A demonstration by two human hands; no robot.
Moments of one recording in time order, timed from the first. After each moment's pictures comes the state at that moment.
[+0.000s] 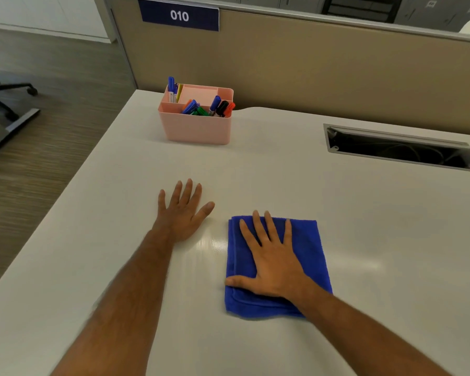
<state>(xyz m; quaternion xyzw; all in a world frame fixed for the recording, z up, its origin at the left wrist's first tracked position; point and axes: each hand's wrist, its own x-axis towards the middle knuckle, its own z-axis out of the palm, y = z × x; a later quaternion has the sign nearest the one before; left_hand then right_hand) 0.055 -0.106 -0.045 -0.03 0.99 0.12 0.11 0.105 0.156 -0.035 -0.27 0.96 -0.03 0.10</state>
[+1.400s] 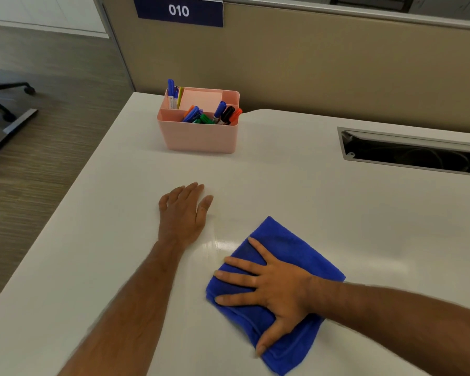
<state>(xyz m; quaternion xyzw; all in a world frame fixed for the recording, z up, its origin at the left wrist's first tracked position) 0.015 -0.111 -0.048 -0.08 0.97 0.20 -0.09 0.055 0.150 -0.027 -0.65 0.75 0.01 0.11</state>
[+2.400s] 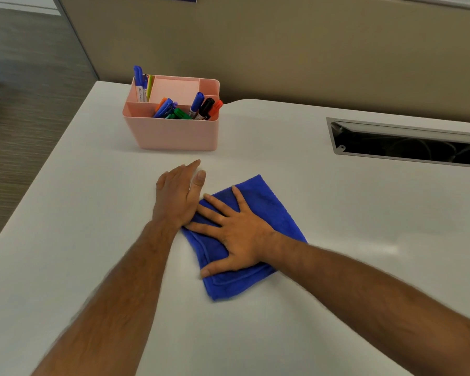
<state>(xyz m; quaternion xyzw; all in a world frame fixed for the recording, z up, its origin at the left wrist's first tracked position) -0.056 -0.101 -0.048 -0.04 0.95 0.31 -0.07 -0.037 0.089 -0.040 -0.50 0.86 0.00 0.06</state>
